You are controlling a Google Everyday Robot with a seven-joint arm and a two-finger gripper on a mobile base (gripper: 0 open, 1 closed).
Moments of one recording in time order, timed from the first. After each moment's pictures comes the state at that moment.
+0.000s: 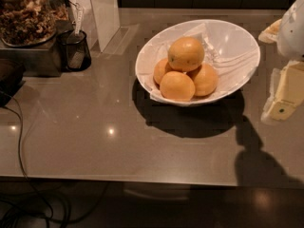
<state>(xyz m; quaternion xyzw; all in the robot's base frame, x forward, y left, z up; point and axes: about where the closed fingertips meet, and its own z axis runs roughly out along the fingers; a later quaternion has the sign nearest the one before) 0.438 -0.217 0.976 -0.60 0.78 -0.03 0.16</state>
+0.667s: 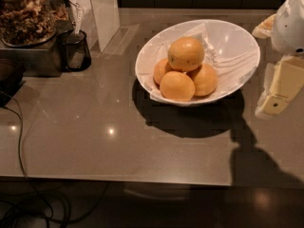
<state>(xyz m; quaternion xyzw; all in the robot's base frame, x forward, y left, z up) 0.448 -0.206 0.980 -0.61 0.77 -0.03 0.17</state>
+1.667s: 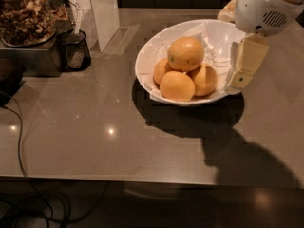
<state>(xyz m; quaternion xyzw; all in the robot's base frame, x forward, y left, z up) 0.501 -0.156 0.990 -0.66 0.72 0.00 0.20</state>
